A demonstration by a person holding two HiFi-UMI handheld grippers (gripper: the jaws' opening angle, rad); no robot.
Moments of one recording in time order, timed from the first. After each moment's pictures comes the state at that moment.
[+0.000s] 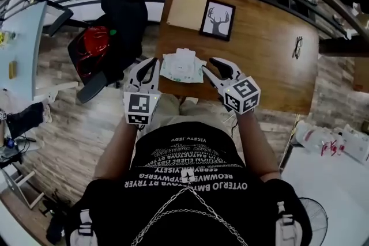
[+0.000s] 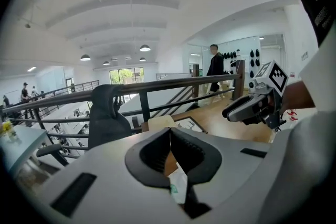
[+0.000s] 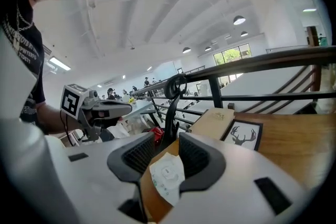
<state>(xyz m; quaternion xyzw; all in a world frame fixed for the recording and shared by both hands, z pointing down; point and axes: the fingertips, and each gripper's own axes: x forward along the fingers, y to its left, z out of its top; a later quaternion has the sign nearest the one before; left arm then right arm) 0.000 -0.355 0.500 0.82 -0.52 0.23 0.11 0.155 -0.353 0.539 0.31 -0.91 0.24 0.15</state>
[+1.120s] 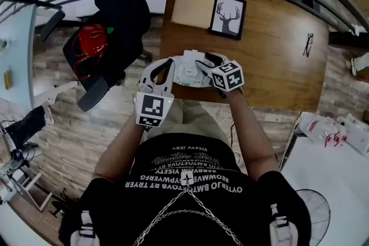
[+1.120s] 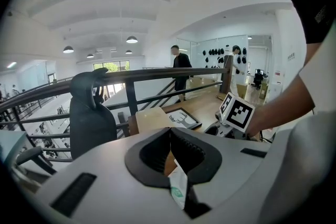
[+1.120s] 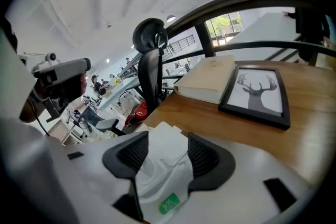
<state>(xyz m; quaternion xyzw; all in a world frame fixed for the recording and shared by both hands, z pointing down) 0.009 -0.385 0.556 0.85 -0.44 0.26 0.12 0.105 -0.391 0.718 0.30 -0.84 0.37 0.26</state>
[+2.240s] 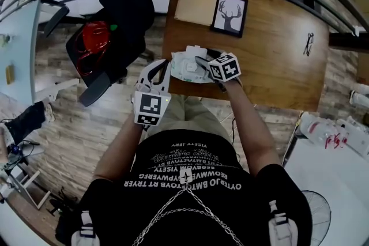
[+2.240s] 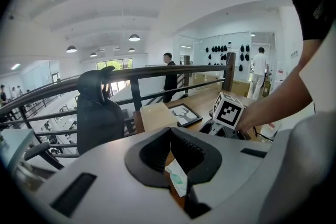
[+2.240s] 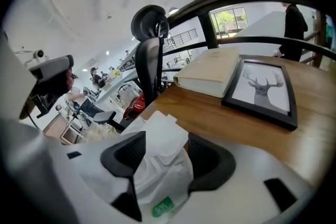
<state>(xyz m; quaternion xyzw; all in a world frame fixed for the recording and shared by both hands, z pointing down) -0.011 -0.362 0.556 0.84 -0.46 0.27 0.13 0.098 -0.392 0.740 0.29 -0.83 0.36 0.30</state>
